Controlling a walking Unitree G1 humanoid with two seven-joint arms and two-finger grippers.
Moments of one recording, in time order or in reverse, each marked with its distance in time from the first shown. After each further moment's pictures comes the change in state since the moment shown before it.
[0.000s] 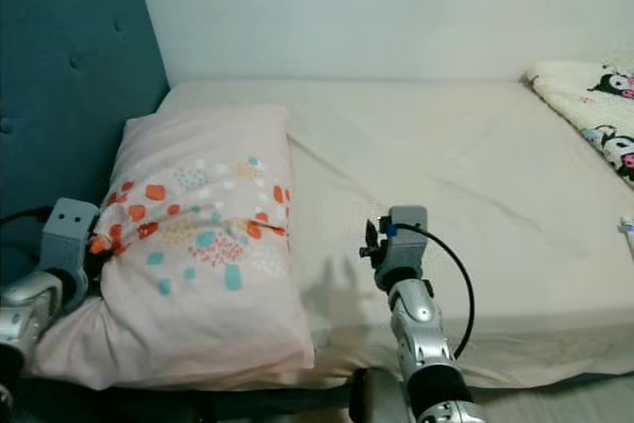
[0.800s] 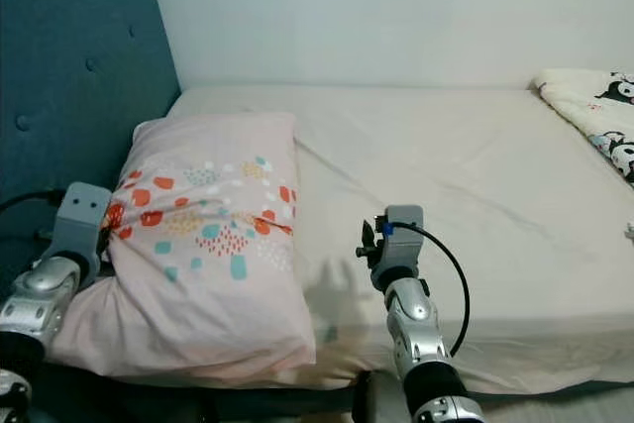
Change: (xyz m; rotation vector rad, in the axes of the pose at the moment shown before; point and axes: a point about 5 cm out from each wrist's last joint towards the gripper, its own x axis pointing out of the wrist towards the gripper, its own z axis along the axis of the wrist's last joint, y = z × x) left arm 0.013 0.001 0.026 0.151 -0.140 0.338; right arm 0.003 0.004 -0.001 0.009 0.015 0.005
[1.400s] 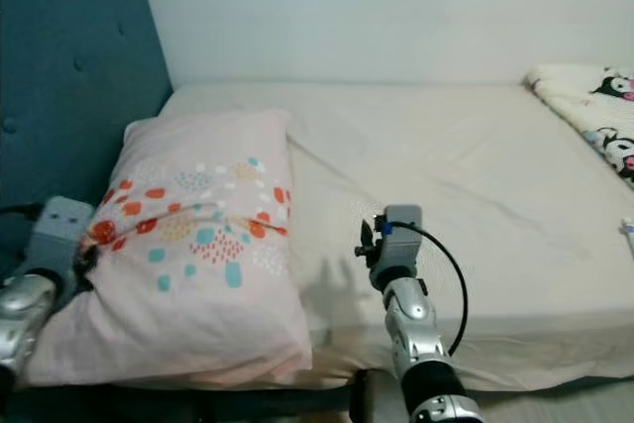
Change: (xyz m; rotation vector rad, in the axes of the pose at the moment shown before) left arm -0.032 0.038 -0.001 -0.034 -0.082 0.023; right arm 0.000 0.002 -0.002 0.006 0.003 0.008
